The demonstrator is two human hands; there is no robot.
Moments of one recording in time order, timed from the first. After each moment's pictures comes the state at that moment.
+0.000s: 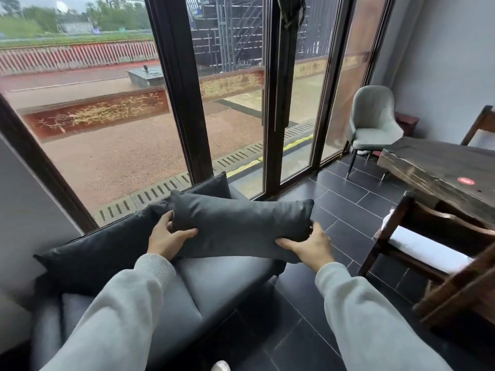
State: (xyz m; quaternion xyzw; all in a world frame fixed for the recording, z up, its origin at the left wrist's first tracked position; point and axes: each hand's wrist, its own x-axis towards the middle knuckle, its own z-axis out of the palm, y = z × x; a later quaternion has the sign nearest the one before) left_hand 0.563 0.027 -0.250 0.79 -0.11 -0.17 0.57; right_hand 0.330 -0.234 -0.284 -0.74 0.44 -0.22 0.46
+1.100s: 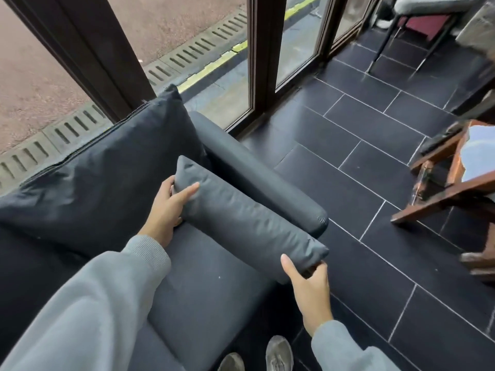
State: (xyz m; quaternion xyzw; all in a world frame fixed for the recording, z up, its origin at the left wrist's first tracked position) left_hand 0.905 -0.284 -0.598 0.75 -0.06 -0.37 0.54; right_hand 0.599 -0.350 -0.674 -0.46 0.63 -0.17 0.61
